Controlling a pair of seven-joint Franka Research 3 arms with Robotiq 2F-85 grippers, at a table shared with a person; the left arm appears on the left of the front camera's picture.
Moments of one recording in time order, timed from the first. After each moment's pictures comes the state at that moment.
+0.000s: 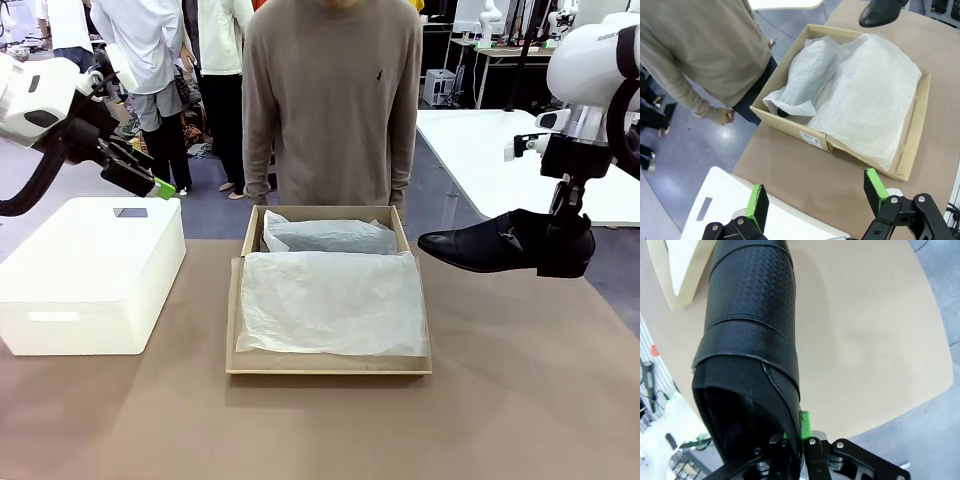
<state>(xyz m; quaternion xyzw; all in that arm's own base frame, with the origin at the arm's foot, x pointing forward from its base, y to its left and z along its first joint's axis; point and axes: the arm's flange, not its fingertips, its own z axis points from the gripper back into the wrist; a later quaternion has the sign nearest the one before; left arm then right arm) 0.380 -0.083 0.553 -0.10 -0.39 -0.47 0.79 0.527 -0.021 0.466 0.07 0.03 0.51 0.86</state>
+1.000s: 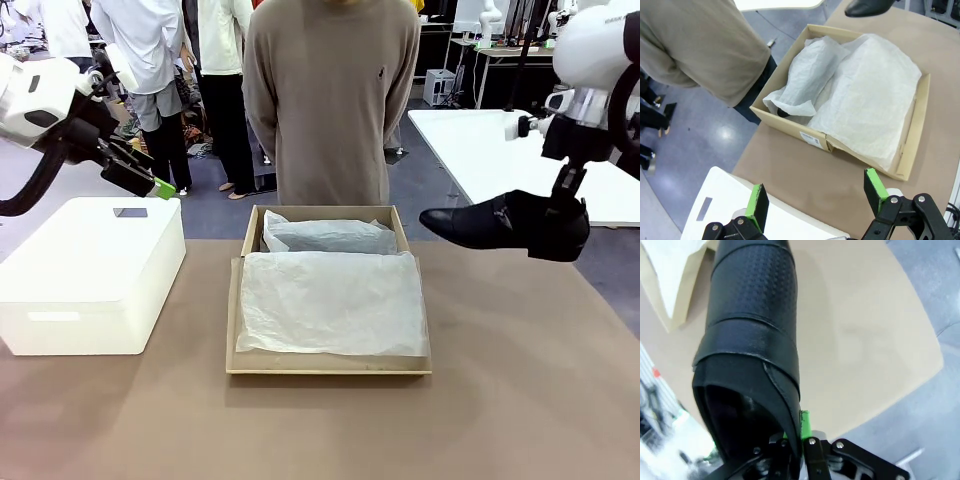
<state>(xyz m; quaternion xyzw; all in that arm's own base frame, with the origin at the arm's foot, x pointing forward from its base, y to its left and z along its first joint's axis) 0.380 -0.083 0.553 -0.10 -0.39 -0.47 0.79 0.529 -0.019 0.496 0.06 0.01 0.41 0.91</state>
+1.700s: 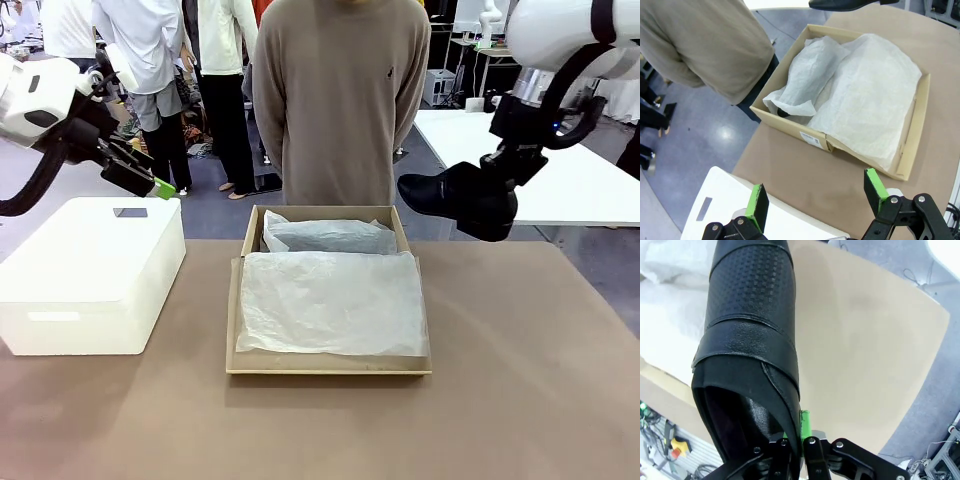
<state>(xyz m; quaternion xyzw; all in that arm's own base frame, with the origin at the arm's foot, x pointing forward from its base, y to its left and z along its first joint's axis) 0.380 -0.083 0.553 -0.10 -0.39 -0.47 0.79 0.528 0.076 0.524 0.06 -0.03 0.18 0.98</state>
